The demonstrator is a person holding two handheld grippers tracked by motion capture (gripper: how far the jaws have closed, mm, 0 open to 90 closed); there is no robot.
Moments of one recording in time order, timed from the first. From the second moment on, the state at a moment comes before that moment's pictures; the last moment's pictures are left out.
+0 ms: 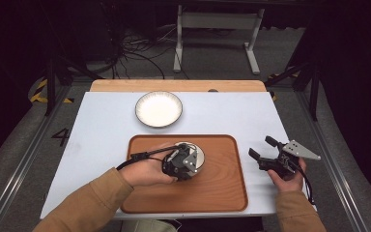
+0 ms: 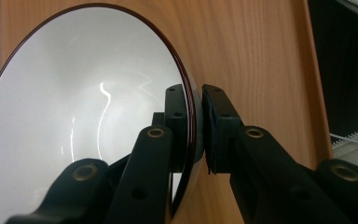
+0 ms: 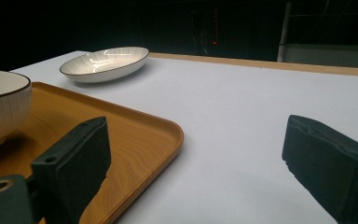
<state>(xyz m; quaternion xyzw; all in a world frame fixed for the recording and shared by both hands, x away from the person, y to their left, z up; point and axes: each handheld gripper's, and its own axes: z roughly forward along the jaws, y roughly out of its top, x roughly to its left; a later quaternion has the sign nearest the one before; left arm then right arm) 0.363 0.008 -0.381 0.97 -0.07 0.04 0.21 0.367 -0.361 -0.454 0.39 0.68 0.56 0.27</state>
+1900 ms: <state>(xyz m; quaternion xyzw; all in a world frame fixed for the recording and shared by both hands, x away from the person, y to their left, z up) 0.359 0.037 -0.367 0.94 0.03 0.03 0.34 0.368 -0.363 -0.454 0.39 0.68 0.57 0.25</state>
